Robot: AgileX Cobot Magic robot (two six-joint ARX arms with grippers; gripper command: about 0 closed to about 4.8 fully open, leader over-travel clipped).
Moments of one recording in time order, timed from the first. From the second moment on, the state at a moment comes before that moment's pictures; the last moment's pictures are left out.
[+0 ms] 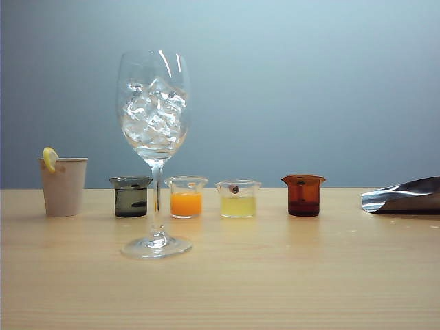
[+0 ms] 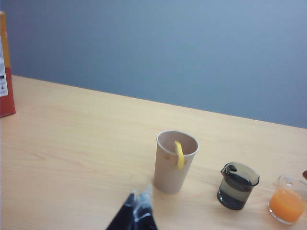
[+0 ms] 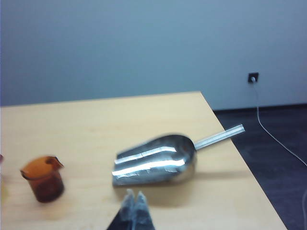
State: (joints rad) left arm 0.08 0.03 0.22 -0.14 0.03 -0.13; right arm 0.02 0.13 0.34 -0.21 0.09 0.06
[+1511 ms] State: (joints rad) left arm -0.36 1.04 0.42 0.56 -0.20 -0.06; right arm 0.39 0.83 0.90 -0.03 -0.05 0.02
